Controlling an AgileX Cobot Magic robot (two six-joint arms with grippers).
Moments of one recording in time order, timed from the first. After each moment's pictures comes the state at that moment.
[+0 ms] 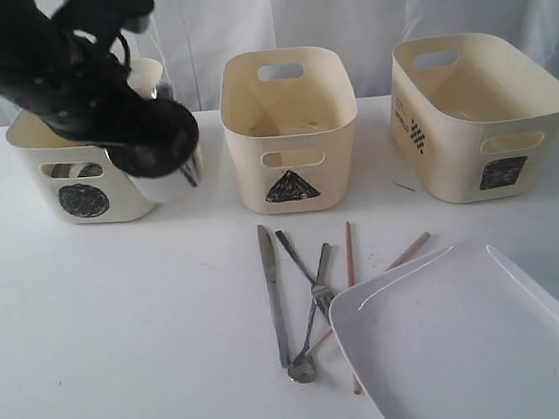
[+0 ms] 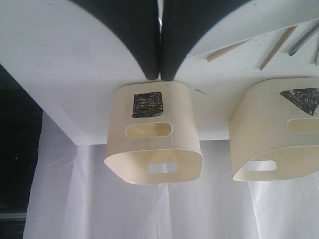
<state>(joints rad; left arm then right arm) -0.64 1.51 -1.29 0.39 0.78 -0.27 -0.15 0.01 -0.01 0.13 0.16 -0.06</state>
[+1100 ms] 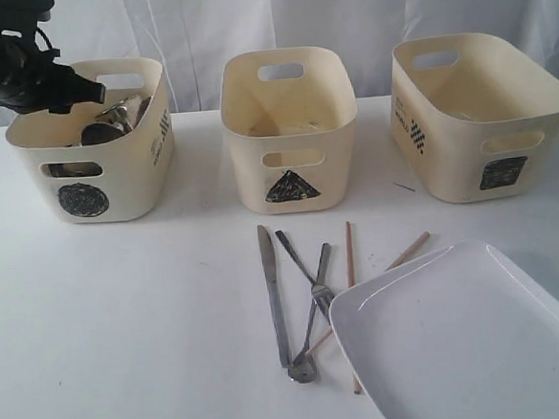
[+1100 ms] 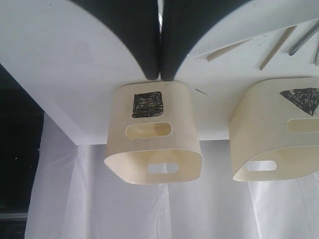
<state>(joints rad) -0.25 1.83 -1.46 0.60 0.42 -0.51 -0.15 0.01 -0.01 0.13 0.16 -0.06</state>
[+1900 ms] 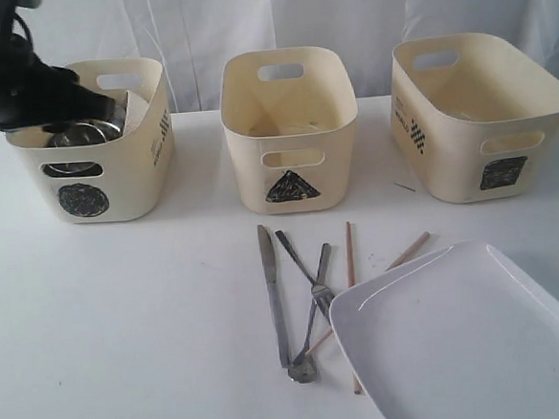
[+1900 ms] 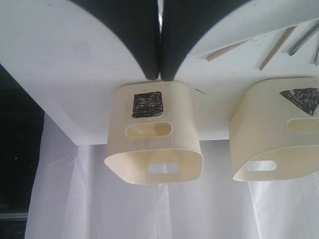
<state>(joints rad) -0.47 1.41 -1.13 0.50 0.52 -0.45 -0.15 0.01 -0.01 0.13 0.16 -0.06</state>
